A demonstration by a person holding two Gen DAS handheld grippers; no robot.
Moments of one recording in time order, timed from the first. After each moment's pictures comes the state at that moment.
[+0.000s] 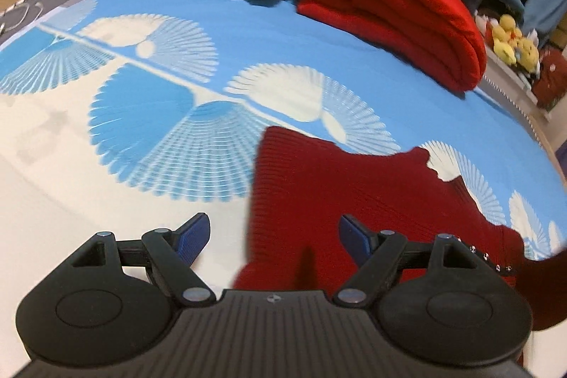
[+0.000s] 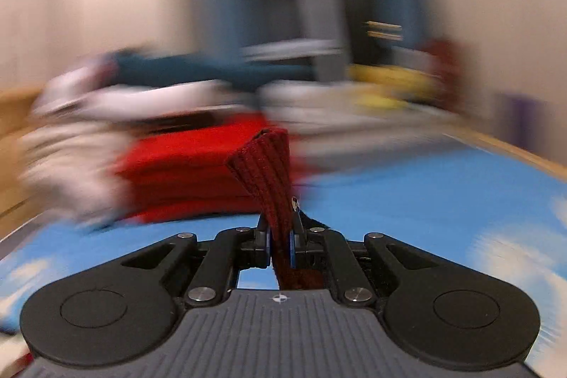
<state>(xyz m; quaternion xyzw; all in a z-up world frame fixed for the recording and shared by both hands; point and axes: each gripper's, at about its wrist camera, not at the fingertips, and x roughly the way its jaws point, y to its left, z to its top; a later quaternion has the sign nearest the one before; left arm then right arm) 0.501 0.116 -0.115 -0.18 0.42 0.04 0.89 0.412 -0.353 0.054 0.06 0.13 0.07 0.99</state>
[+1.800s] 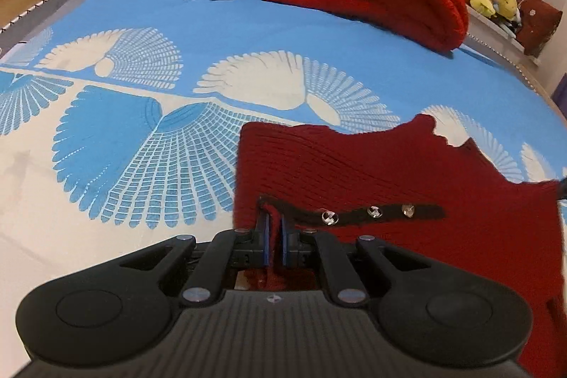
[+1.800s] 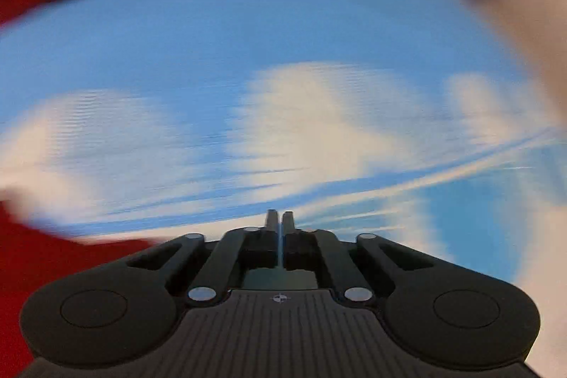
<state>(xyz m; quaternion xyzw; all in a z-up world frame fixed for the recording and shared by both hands) 0.536 0.093 -0.147 -0.09 0.43 0.00 0.90 0.594 -0.400 -0.119 -0.02 0.49 -0.22 0.84</state>
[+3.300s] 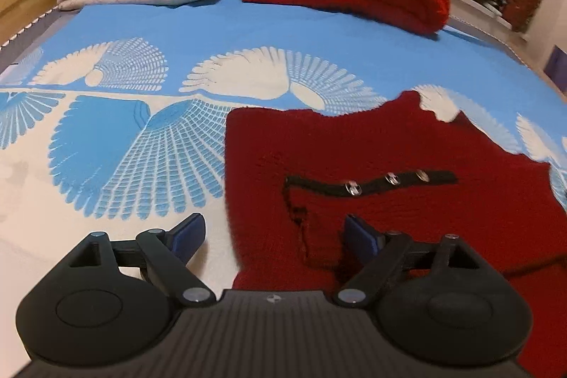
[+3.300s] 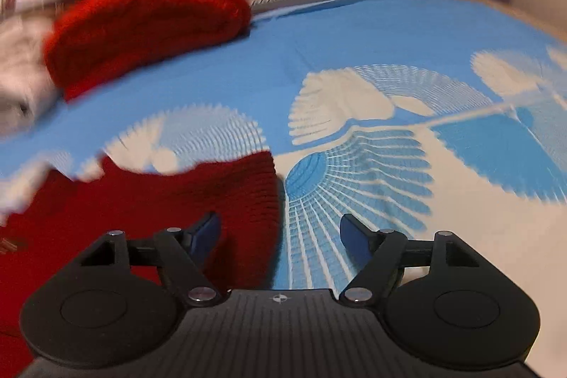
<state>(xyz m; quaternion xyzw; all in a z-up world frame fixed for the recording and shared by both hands) 0.516 0.076 -0.151 -0.04 0.42 -0.02 0.90 0.432 -0.404 -0.117 0.15 0.35 -0.05 0.92</state>
